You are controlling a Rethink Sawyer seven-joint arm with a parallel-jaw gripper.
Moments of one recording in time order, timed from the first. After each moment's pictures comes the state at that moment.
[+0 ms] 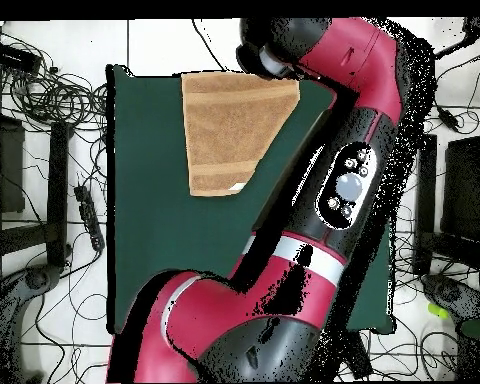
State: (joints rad) arm -0.10 0.01 -0.83 0.44 0.86 1.08 2.10
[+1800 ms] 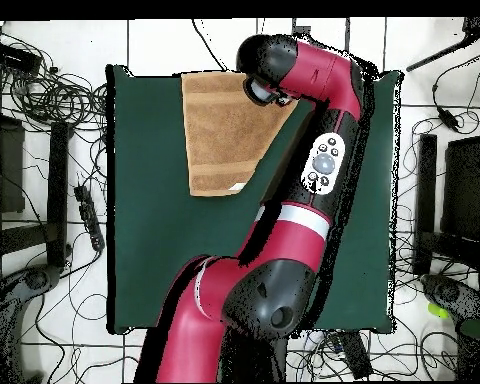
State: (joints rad) arm -0.16 0.30 -0.97 0.24 0.91 1.08 2.18
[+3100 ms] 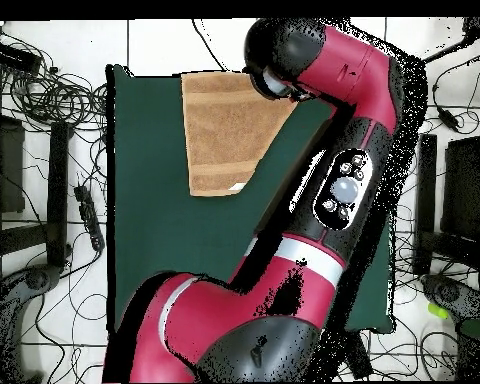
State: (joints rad) arm -0.08 -0.01 -0.77 0.52 0.71 1.08 2.18
